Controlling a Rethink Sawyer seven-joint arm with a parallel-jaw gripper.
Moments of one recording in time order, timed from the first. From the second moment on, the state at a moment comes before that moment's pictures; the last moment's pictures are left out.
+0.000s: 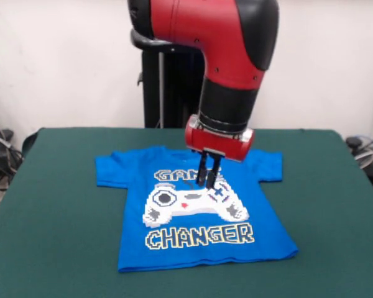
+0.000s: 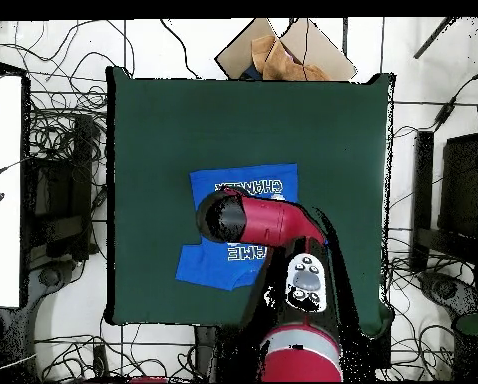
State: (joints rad) arm -0.13 -0.58 -0.11 1.69 -0.07 0.33 1.88
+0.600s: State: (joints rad) arm -0.21 -0.75 -0.06 1.86 -0.07 0.29 1.88
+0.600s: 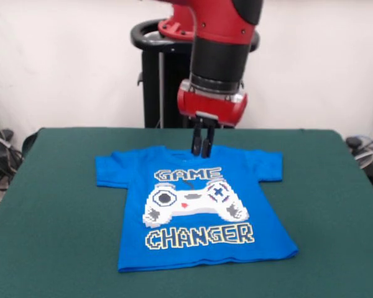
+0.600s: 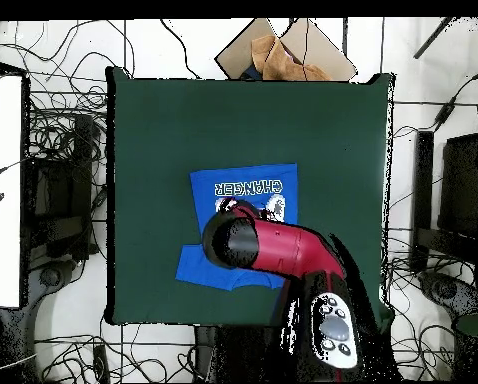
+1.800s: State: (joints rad) arm -0.33 -0.83 -0.04 1.98 -0.14 0.29 1.88
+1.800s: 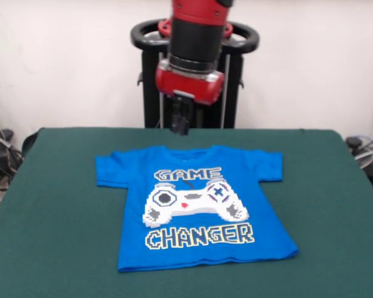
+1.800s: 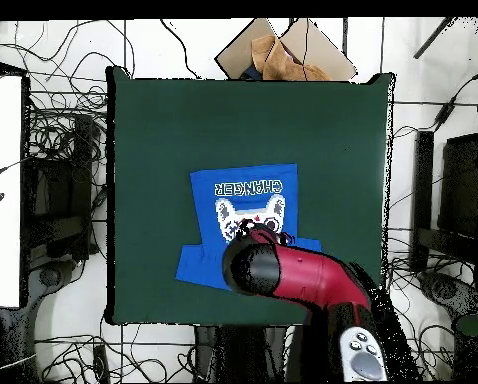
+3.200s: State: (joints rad) arm -0.54 -0.66 0.02 1.97 -0.33 0.11 1.88
